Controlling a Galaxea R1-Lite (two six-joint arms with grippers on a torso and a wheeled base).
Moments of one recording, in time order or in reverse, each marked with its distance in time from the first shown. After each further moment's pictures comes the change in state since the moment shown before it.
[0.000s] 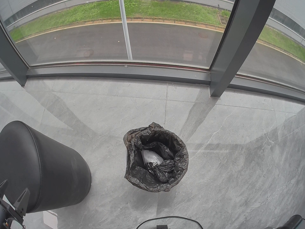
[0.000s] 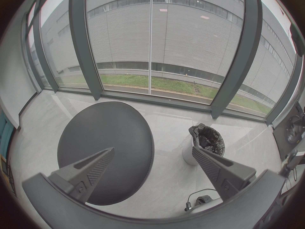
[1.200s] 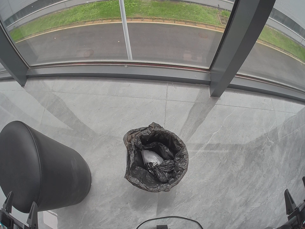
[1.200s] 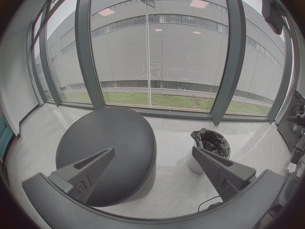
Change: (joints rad) left arm 0.105 -0.320 0.287 -0.179 -0.081 0.086; right arm -0.134 -0.344 0.769 -0.834 0.300 -0.170
